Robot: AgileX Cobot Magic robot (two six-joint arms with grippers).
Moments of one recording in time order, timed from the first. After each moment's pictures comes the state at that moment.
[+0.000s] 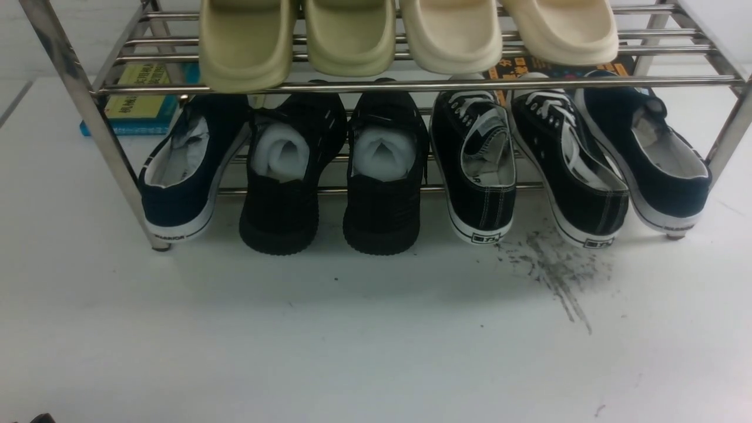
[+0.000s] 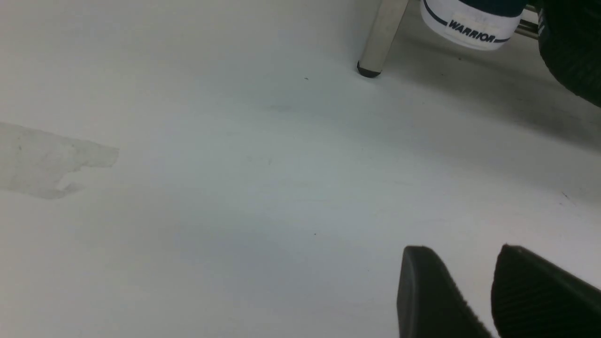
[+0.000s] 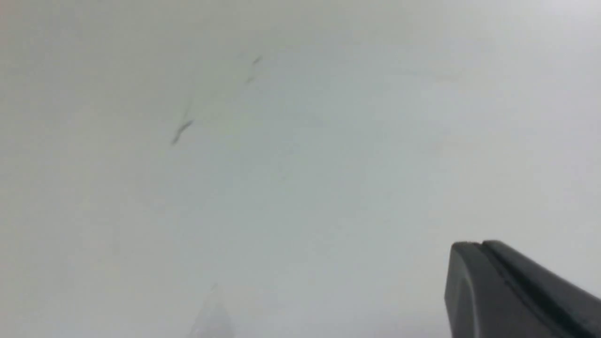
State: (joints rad) right arm 0.16 0.91 -0.63 0.09 1.02 0.24; left arm -0.07 -0.01 0.01 0.17 0.41 -0.42
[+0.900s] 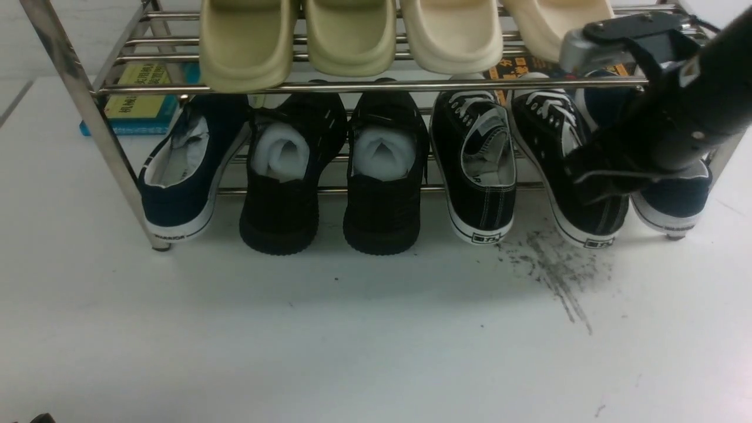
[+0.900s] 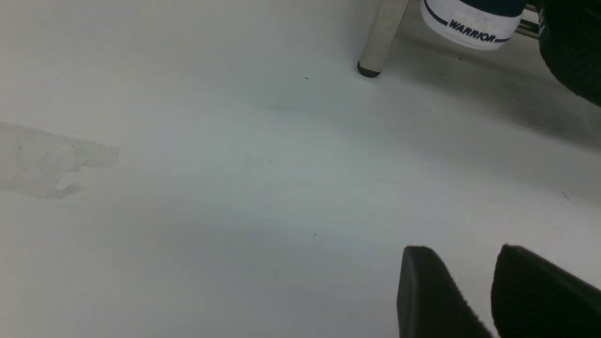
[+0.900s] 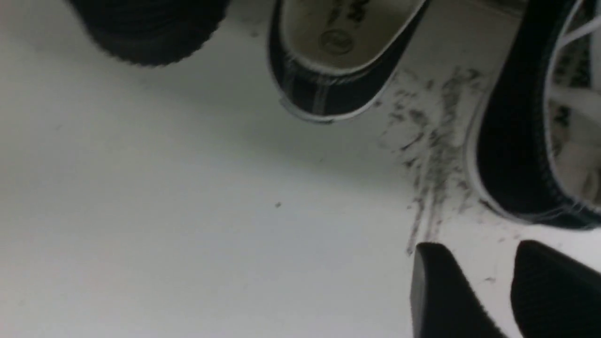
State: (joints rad) right arm 0.38 1.57 -1.41 0.07 1.01 0.07; left arm -0.07 -0.01 0.01 0.16 0.41 -0.42
